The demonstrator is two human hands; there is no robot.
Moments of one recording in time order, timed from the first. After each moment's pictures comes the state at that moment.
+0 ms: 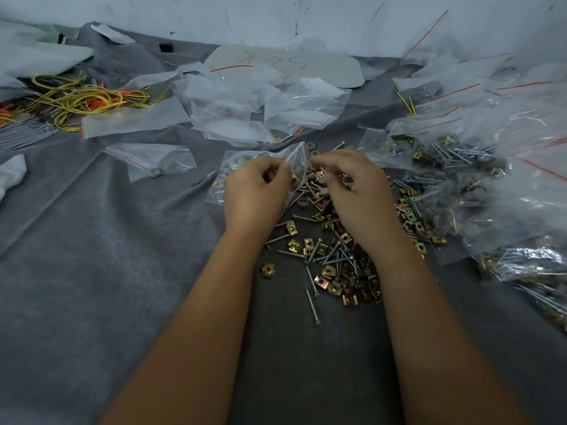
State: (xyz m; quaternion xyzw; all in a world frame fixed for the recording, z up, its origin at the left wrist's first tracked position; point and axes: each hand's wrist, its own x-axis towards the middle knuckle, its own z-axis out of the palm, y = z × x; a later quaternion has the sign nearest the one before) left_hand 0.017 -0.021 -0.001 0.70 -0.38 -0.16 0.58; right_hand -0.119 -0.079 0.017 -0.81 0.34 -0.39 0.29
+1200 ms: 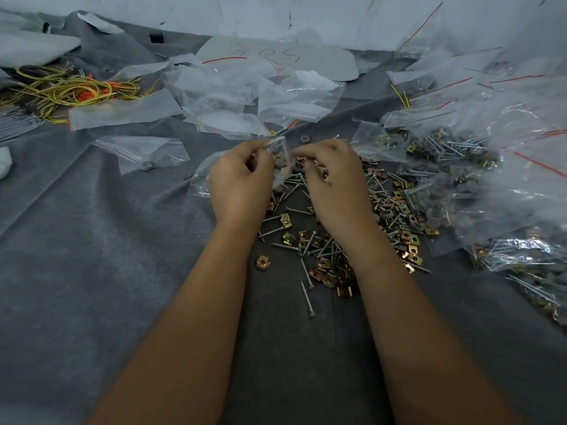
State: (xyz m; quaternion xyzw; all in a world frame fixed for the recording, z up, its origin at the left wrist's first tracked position) left_hand 0.020 -0.024 -0.004 0.69 -0.34 -0.11 0.63; right_hand -0.099 -0.077 0.005 -0.81 0.37 -0.40 0.21
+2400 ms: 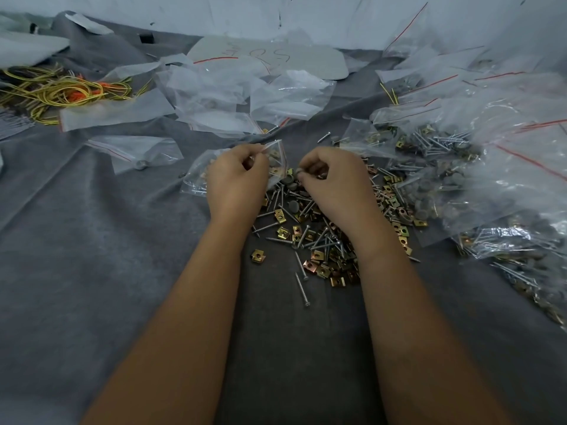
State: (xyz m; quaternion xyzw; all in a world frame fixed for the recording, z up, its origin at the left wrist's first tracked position) left_hand 0.022 -0.022 -0.006 0.71 -0.35 -0.15 0.59; right_hand -0.113 -0.081 0.011 -0.82 0.40 -0.33 0.25
